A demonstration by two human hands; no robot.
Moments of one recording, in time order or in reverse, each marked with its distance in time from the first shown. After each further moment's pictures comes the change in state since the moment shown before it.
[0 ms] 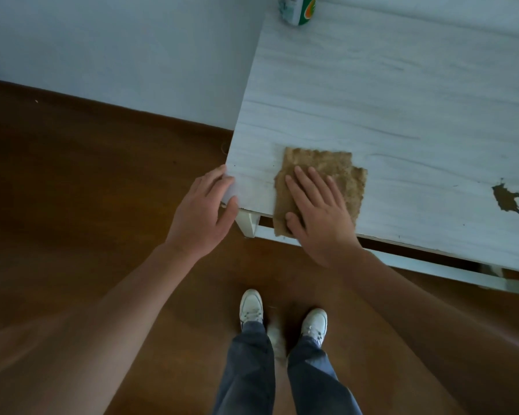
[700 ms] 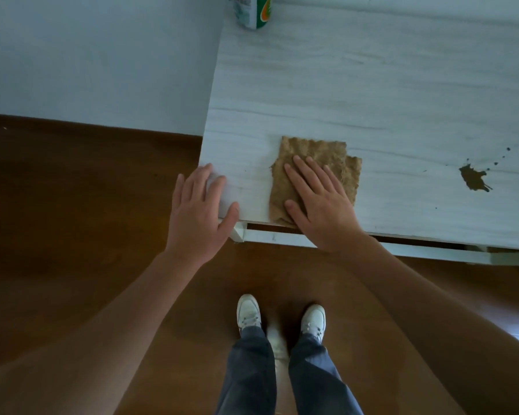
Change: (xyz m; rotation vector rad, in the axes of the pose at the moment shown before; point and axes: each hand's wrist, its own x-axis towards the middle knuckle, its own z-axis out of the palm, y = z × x) left_hand 0.017 0.027 0.014 0.195 0.093 0.103; right_hand -0.002 0.045 -0.003 0.022 0.075 0.072
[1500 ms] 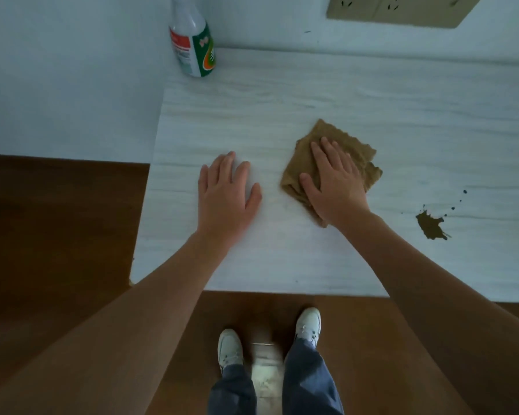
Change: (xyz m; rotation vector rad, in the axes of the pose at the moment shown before) left_hand 0.158 0.107 0.046 -0.067 0.077 -0.030; right_hand 0.086 0.142 -0.042 0.088 0.089 0.323
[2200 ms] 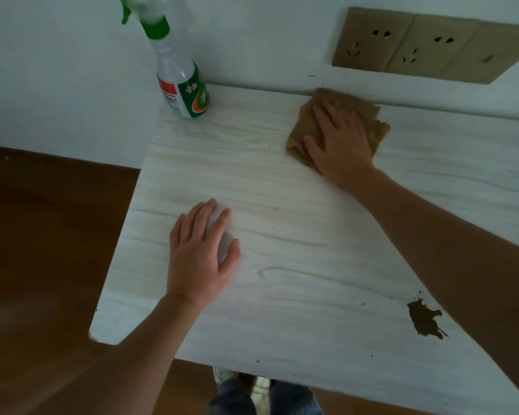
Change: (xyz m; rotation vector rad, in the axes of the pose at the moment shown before) left_hand 0.011 0.008 0.005 0.106 -0.025 -0.059; right_hand 0.200 0.050 -0.030 -0.030 0.005 -0.204
